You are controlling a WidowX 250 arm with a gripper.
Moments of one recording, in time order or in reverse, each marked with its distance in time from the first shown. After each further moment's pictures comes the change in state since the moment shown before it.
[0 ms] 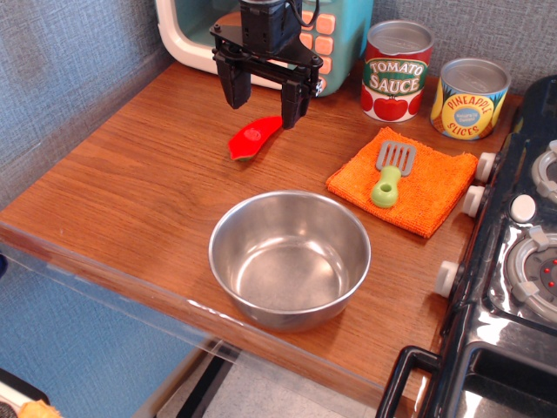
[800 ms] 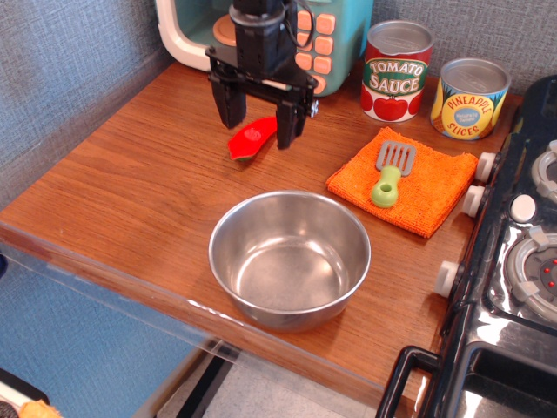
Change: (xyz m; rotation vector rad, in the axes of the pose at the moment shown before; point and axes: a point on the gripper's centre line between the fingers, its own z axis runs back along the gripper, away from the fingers) arm -0.019 -0.005 -0.001 -0.014 0.012 0.003
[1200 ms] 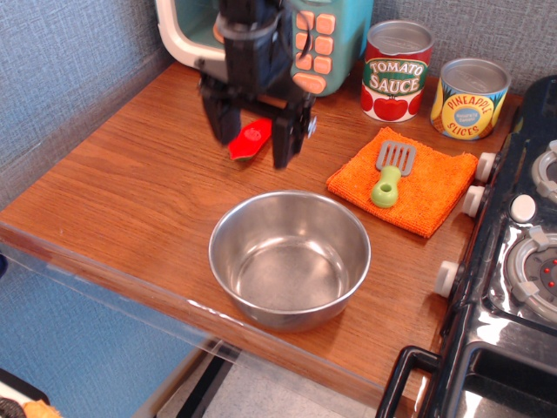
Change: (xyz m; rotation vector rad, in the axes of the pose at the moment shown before) arm -0.036 -0.018 0.006 -0.023 -0.001 -0.010
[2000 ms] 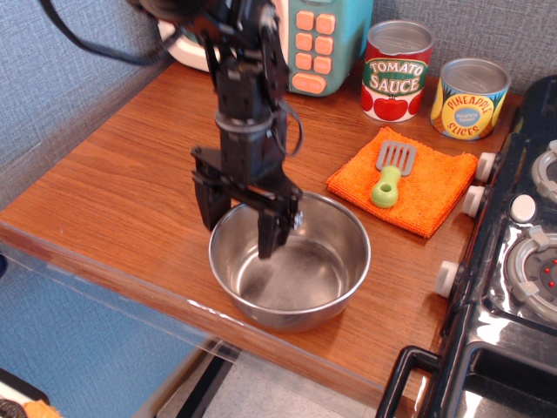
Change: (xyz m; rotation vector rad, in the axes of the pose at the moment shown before) arm -0.044 -0.017 -0.050 -0.045 0.188 -0.060
